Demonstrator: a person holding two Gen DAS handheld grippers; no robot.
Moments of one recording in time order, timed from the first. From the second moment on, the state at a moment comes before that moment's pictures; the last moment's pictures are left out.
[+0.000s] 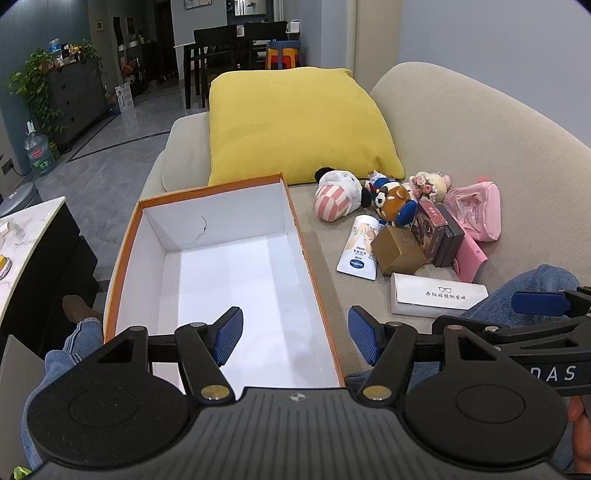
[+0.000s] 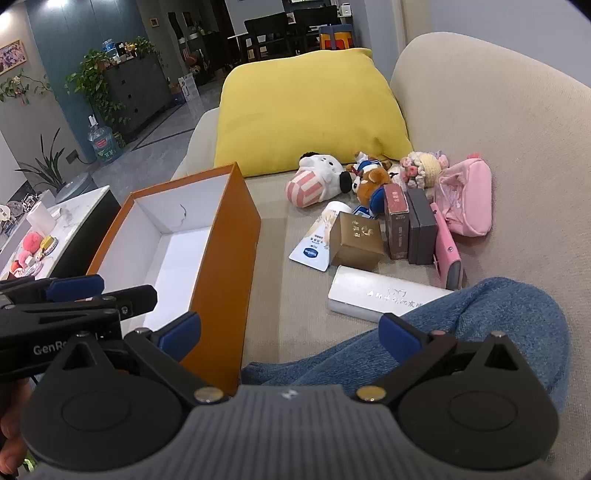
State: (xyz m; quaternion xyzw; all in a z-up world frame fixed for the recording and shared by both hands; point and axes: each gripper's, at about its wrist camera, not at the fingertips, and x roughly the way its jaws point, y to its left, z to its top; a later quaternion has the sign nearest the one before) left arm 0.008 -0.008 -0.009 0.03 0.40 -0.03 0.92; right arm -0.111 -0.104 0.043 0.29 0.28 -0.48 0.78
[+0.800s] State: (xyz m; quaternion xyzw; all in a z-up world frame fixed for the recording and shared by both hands) left arm 0.070 -0.037 -0.008 0.06 0.39 -0.14 0.91; right arm -0.127 -0.161 0.037 0.30 0.26 -0.51 0.76
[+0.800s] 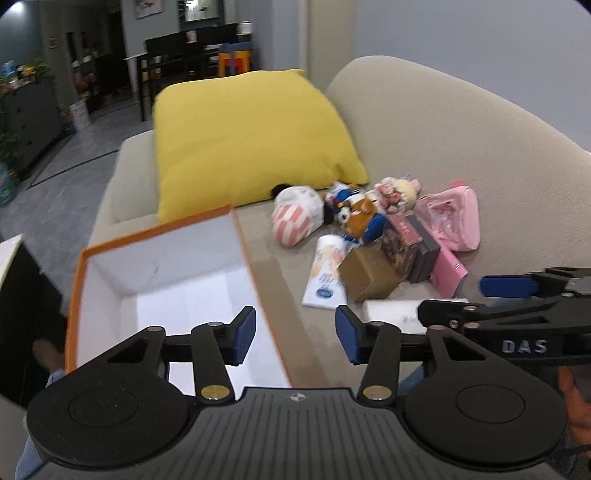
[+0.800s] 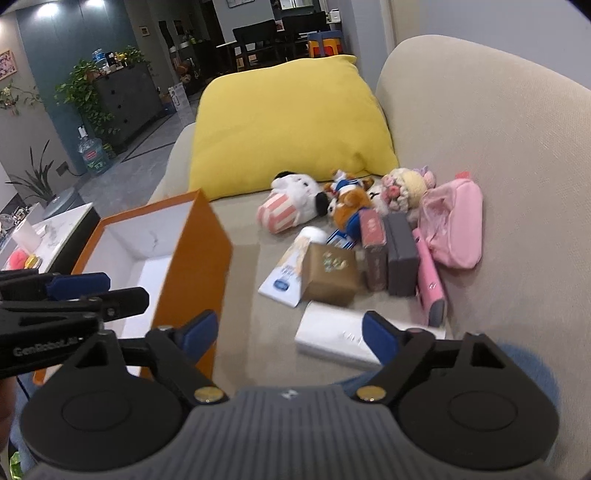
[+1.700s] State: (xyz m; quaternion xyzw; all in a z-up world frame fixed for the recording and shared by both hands) left arm 0.374 -0.085 -0.107 0.06 0.57 -0.23 0.79; right arm -0.118 -0.424 -0.018 0.36 0.35 -0.49 0.71
